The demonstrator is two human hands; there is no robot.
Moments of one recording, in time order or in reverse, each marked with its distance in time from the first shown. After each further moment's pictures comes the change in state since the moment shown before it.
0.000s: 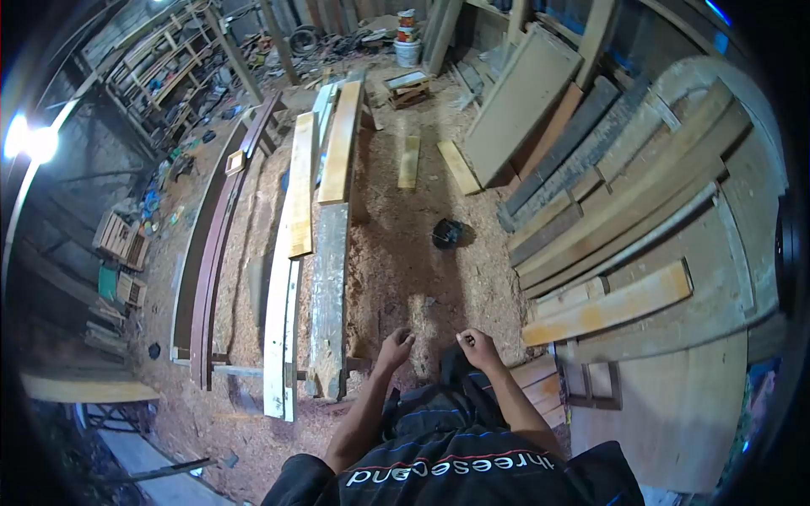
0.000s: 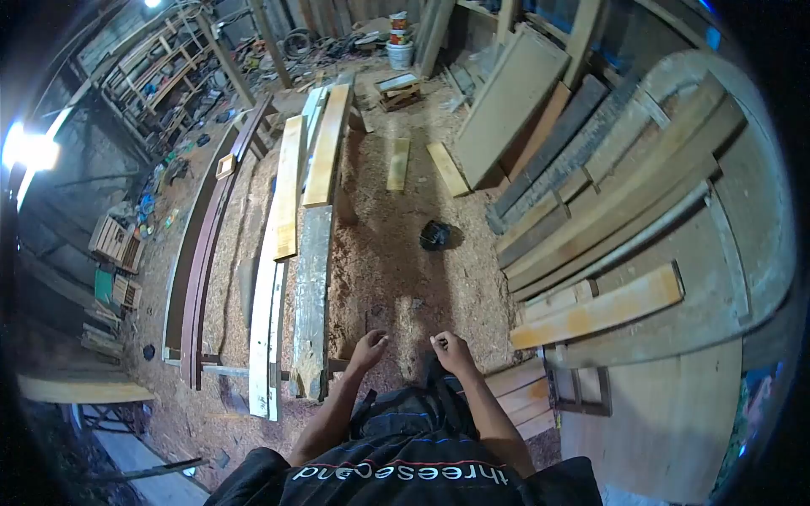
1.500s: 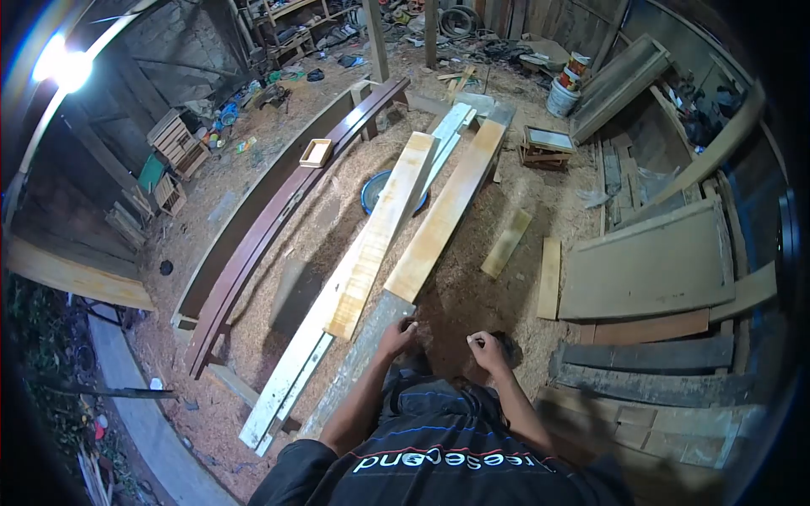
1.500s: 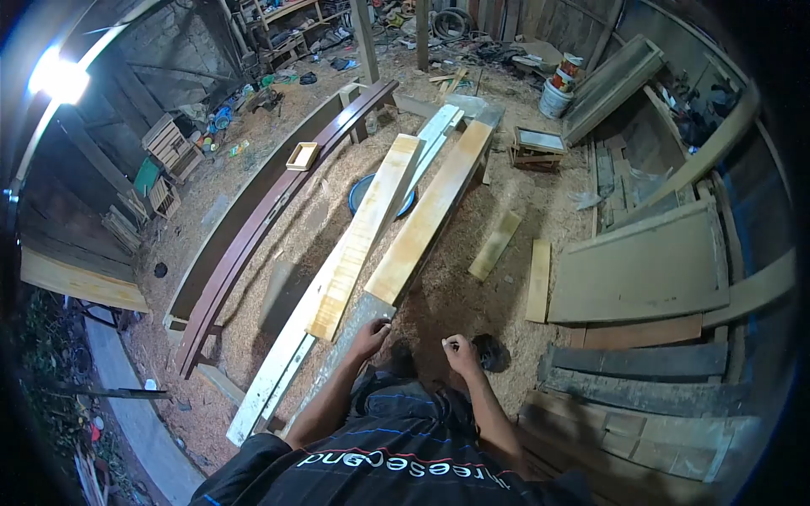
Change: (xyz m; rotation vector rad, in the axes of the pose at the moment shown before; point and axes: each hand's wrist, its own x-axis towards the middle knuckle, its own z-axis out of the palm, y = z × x) left_hand 0.415 0.102 -0.243 -0.133 0.386 -0.159; right_hand 0.573 -0.125 0.100 -0.148 -0.428 -0.094
